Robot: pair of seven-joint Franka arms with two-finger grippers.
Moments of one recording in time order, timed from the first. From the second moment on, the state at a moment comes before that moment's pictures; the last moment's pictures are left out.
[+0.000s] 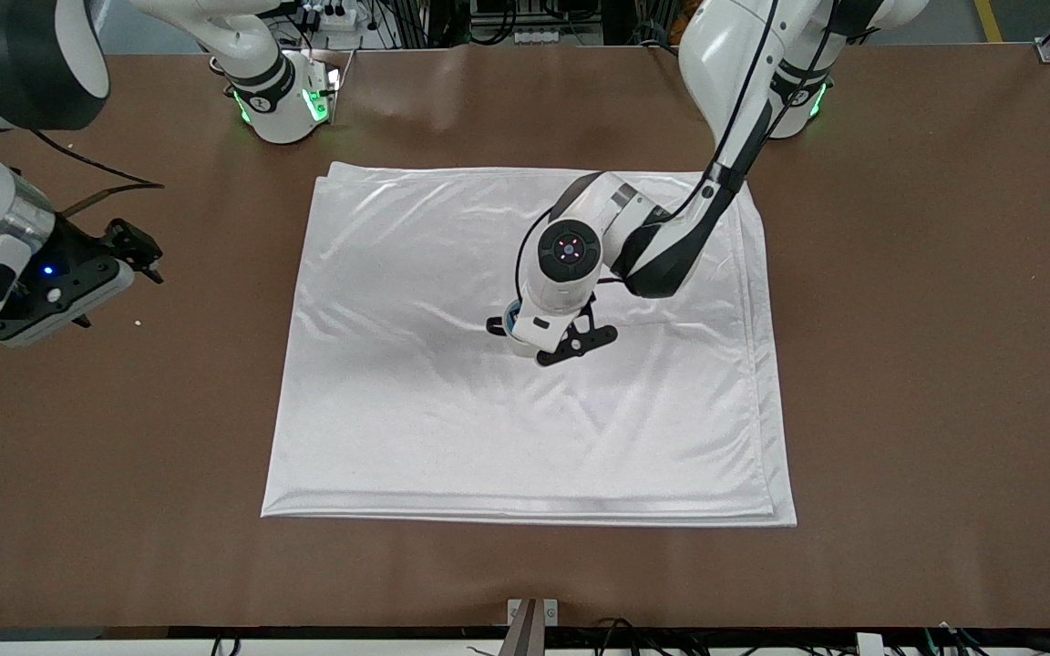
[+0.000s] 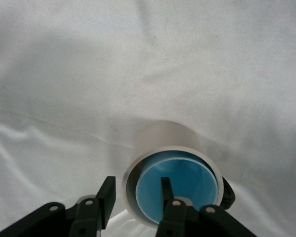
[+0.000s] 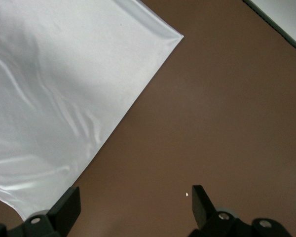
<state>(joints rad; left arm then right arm) -0.70 0.71 -0.05 -1.40 -0.11 2.04 -1.03 0.04 0.11 0.05 -1.55 -0.07 1.63 -0.53</state>
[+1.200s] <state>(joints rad) -0.22 0.37 -0.01 -1.36 -0.02 1.71 -0.43 -0.10 0.00 0.05 -1.58 -0.01 1.59 0.03</state>
